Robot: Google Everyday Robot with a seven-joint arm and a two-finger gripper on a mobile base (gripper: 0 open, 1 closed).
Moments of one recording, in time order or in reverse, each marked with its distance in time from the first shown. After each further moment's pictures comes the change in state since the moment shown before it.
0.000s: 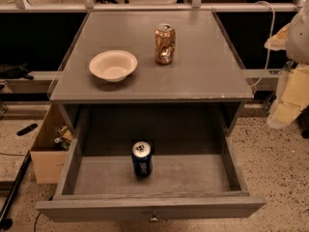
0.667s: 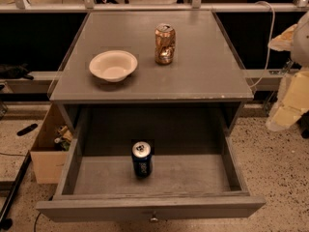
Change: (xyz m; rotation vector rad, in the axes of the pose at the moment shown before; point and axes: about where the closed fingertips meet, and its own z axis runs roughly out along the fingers) arm -0.002 0.005 -0.002 0.031 -0.044 0.028
